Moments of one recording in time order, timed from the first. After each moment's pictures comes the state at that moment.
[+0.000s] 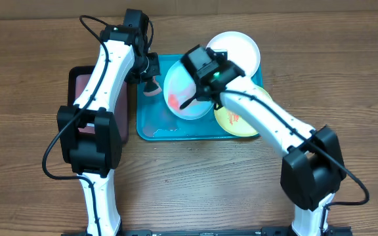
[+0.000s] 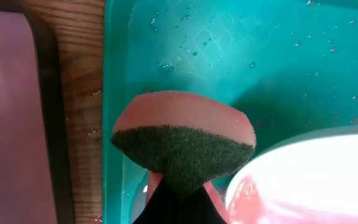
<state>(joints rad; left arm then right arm) -0.17 2.20 1.97 -1.14 0.07 -0.34 0.64 2.00 1.71 -0.98 0.47 0.61</state>
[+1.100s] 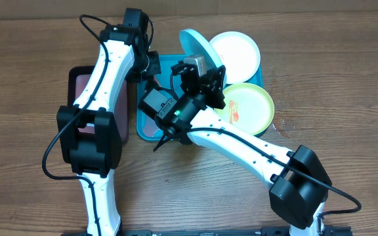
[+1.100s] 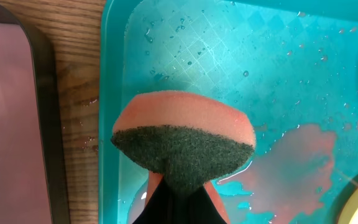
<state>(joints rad) -0.17 2.20 1.97 -1.11 0.08 -0.34 0.91 1.98 1.71 -1.09 1.49 0.79</state>
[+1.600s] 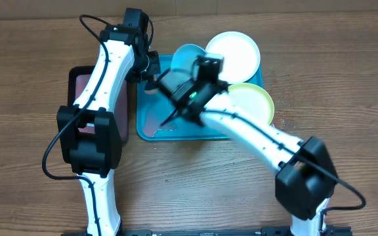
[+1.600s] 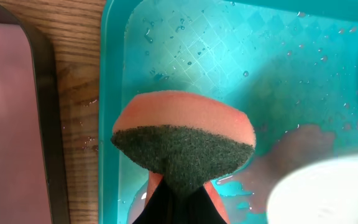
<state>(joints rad) -0.17 2.20 1.97 -1.11 0.08 -0.34 0.77 1.98 1.71 -1.03 0.79 0.92</state>
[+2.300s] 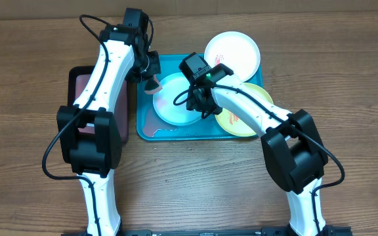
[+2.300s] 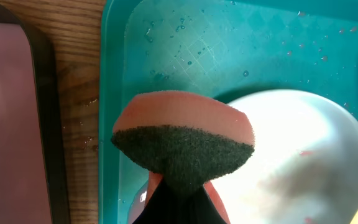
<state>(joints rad) -0.17 2.20 1.97 -1.11 0.08 -0.34 0.60 2.15 1.71 -0.90 0.04 0.72</state>
